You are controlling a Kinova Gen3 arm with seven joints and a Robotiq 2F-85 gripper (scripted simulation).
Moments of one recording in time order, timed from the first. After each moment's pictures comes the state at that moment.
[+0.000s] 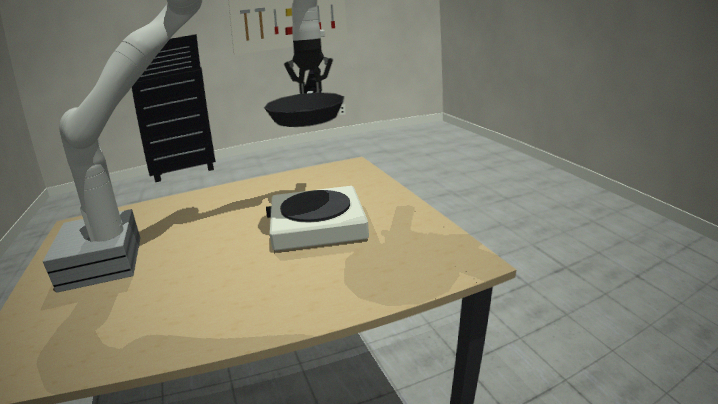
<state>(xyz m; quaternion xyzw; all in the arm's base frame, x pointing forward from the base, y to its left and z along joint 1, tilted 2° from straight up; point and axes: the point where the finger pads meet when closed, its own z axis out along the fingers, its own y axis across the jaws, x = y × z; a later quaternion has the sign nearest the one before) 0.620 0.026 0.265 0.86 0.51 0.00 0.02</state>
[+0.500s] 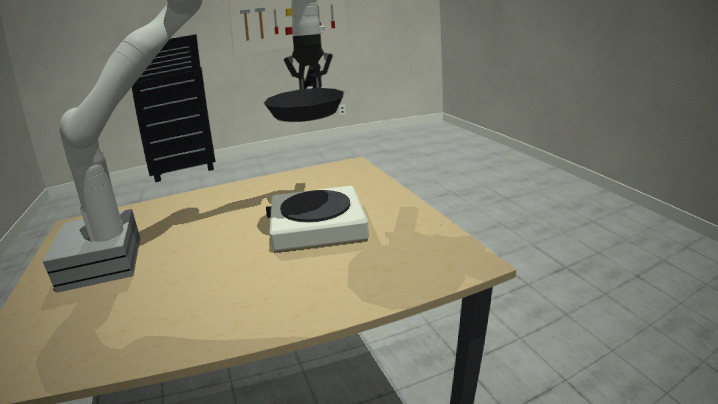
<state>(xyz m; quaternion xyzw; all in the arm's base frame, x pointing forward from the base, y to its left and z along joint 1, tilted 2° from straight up) 0.620 0.026 0.277 0.86 0.51 0.00 0.02</state>
